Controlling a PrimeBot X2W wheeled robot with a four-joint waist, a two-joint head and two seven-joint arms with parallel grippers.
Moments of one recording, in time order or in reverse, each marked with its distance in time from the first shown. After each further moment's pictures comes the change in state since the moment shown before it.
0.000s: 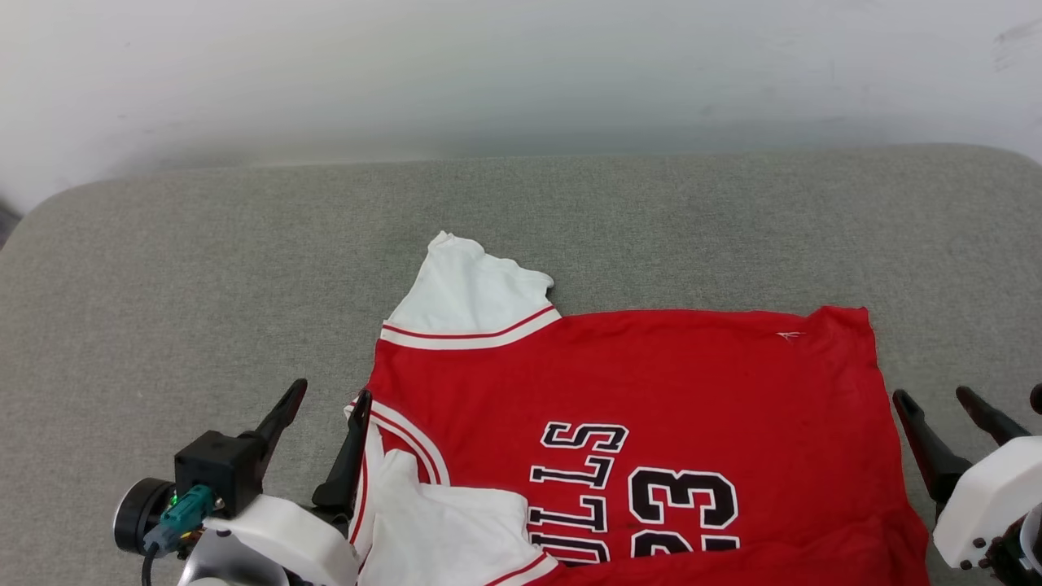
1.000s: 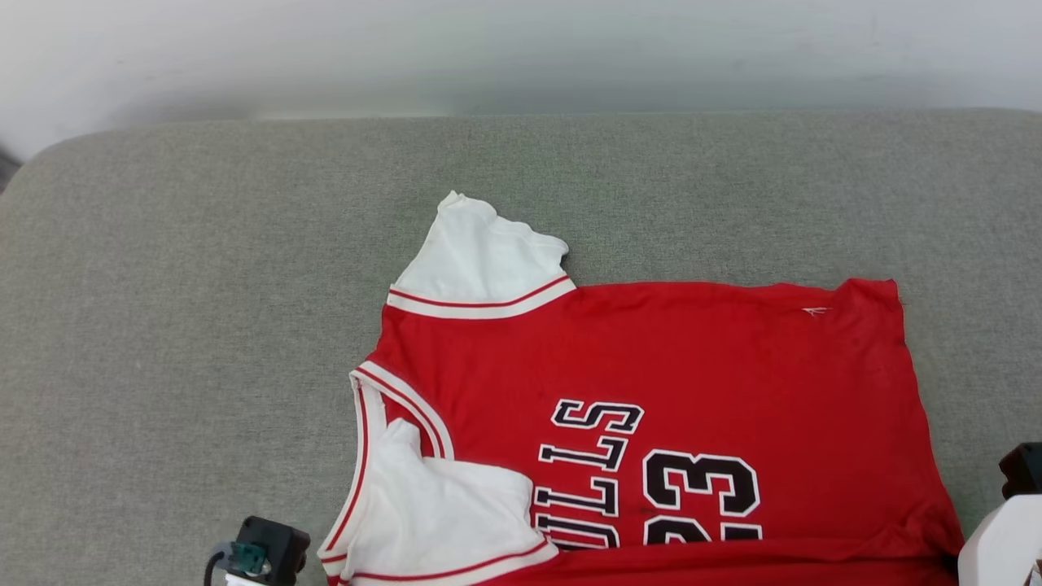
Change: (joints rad) left arm 0.111 0.167 -0.136 -0.115 -0.120 0.054 0.492; right arm 0.086 -0.041 -0.035 0.049 -0.051 0.001 0.465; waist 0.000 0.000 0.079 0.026
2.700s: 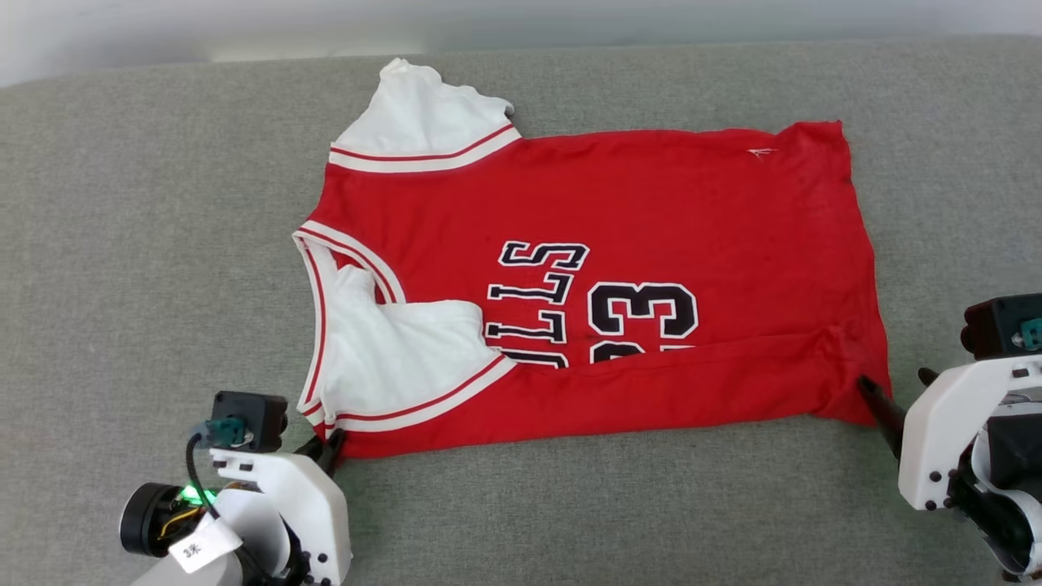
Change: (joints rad) left arm -0.208 -0.164 0.089 0.230 0.018 -0.060 -0.109; right arm -0.270 0.063 0.088 0.029 -0.040 -0.001 -0.188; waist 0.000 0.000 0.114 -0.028
